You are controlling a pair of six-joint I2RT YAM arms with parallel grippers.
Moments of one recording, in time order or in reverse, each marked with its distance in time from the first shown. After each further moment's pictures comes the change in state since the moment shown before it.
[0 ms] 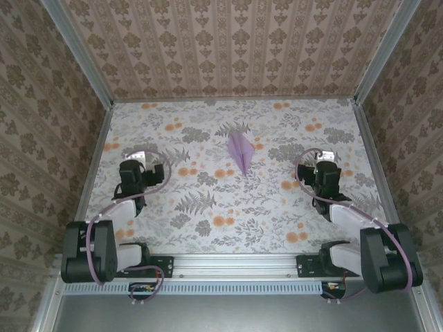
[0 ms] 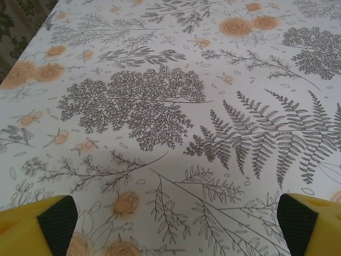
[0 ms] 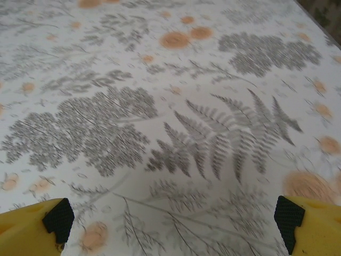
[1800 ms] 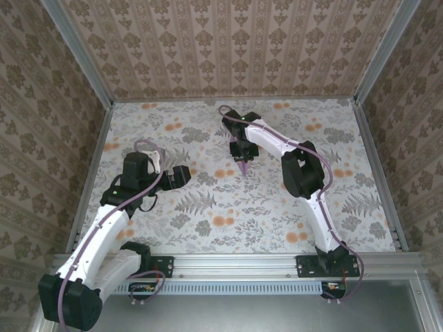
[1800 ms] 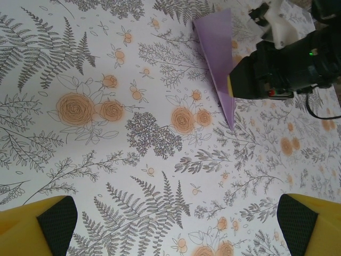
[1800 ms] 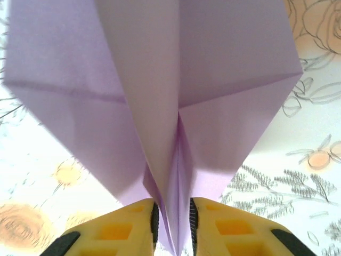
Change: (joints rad) left arm -0.272 -0.375 0.315 -0.851 0.406 -0.453; right arm 0.476 1.126 1.698 -1.507 -0.164 0.387
